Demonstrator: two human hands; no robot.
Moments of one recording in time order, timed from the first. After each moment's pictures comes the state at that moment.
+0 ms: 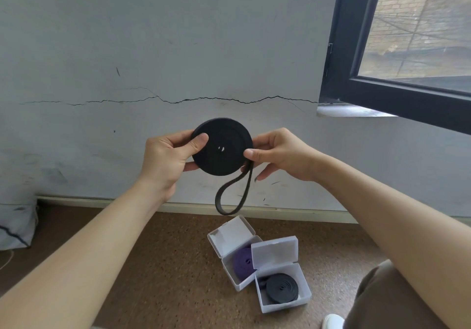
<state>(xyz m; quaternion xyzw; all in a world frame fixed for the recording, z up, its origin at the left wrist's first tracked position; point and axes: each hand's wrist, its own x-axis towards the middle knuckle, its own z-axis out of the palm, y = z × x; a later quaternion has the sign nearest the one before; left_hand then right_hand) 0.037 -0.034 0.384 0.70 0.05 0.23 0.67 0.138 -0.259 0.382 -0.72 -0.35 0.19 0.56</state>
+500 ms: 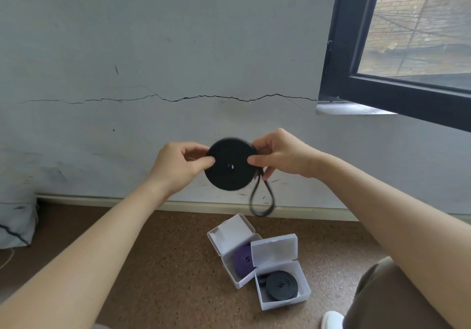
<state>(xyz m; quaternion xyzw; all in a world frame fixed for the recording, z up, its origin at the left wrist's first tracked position) 0.043 -0.024 0.370 0.85 0.05 0.16 0.49 0.143 -0.261 0.379 -0.80 -0.37 0.15 0.45</state>
